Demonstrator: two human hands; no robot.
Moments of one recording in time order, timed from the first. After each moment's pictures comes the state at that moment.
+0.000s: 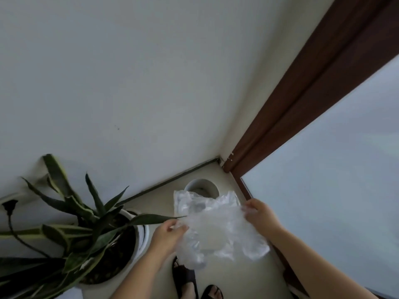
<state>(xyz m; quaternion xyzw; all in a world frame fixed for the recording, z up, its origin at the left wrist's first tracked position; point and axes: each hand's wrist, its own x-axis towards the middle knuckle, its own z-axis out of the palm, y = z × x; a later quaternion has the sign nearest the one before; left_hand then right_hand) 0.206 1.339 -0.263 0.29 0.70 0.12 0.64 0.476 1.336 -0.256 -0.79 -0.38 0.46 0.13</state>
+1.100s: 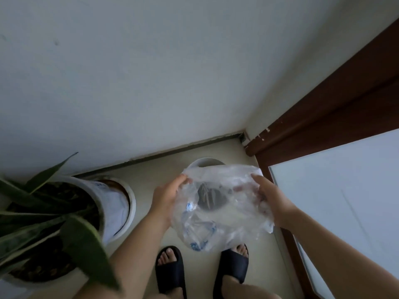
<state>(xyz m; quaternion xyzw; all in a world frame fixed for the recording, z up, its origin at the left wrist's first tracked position) 0.262 1.437 -0.509 0.11 0.68 0.30 0.66 0.520 1.443 -0.490 -0.64 -0.23 0.72 0.15</state>
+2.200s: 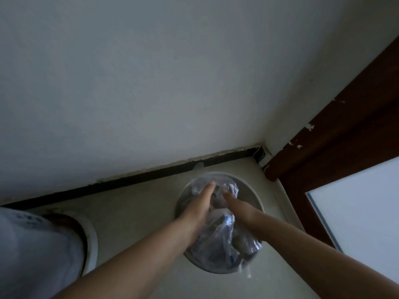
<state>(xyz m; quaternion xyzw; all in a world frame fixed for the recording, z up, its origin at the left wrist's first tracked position) 0.316 1.485 -0.741 0.19 0.59 0.19 0.76 0.461 1.493 -0.767 -0.65 -0.36 0.67 0.04</state>
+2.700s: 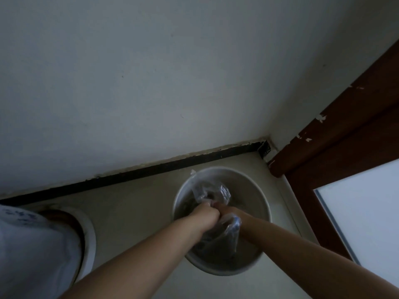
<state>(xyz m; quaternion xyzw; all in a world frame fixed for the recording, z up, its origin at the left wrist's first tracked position) 0.328 1.484 -0.781 0.38 0.68 0.05 0.62 0.435 1.492 -0.808 -0.67 -0.42 0.61 -0.03</state>
